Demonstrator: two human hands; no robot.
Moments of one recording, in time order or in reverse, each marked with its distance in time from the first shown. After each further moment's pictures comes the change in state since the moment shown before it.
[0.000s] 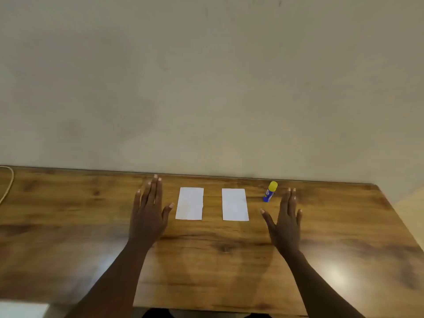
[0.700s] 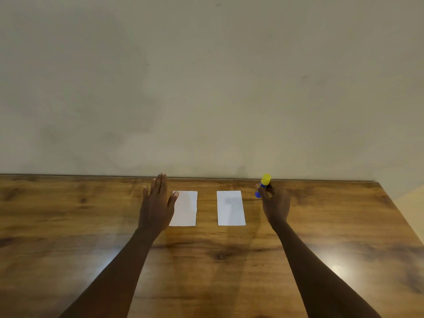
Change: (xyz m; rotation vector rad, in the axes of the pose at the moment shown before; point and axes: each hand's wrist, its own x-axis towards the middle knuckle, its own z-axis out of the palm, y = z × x) left_hand 0.050 0.025 0.016 -0.205 -0.007 -0.064; right_hand 0.065 -0.028 0.006 0.425 0.185 0.181
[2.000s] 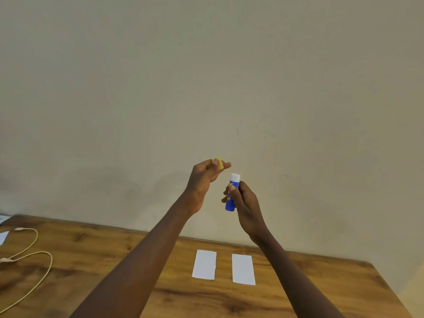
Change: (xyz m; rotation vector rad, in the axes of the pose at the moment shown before) left_hand -0.059 0.139 -0.271 -1.275 0.032 0.236; right_hand -0.114 -0.256 -0.093 0.578 -0.471 -0.586
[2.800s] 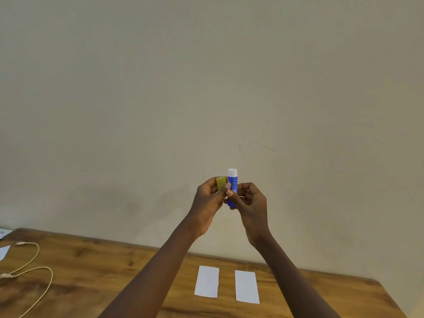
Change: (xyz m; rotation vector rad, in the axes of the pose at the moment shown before) left_hand -0.014 -0.003 0.006 -0.086 0.023 0.035; right_hand 0.010 -0.028 0.004 0.148 0.184 -0.041
